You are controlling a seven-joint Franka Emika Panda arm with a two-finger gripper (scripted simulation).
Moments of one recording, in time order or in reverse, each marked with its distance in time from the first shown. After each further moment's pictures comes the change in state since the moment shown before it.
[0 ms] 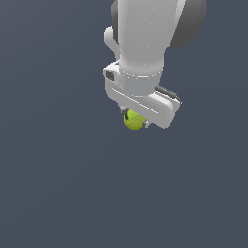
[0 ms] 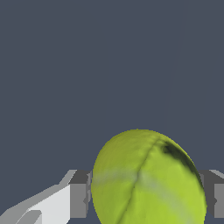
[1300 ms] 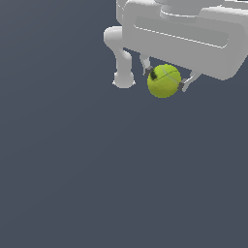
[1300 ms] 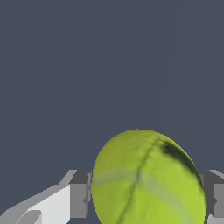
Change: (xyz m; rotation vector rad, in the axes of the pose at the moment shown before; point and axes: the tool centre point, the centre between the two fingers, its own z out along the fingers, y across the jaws) arm -0.020 -0.048 -0.139 0.000 -0.002 -0.001
